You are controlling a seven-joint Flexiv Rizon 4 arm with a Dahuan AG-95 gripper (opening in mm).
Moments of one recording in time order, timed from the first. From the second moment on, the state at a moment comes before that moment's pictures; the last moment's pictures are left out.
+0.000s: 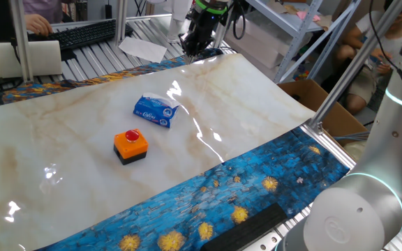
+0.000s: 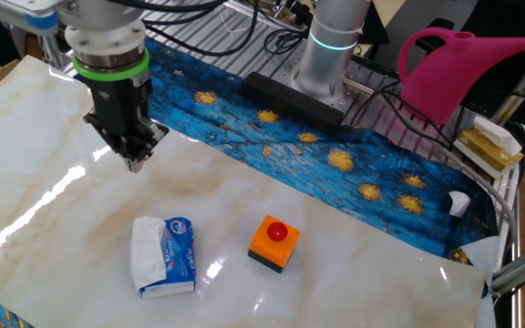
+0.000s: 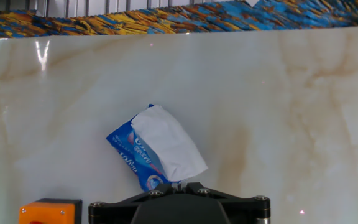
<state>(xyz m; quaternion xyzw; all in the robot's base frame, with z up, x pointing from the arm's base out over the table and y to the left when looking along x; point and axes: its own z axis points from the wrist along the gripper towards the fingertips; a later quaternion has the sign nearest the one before) 0.644 -0.093 0.227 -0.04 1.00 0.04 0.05</state>
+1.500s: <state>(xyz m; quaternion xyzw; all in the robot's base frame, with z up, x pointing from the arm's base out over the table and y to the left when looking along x) 0.644 -0.092 0.227 0.04 1.00 -0.04 -0.01</state>
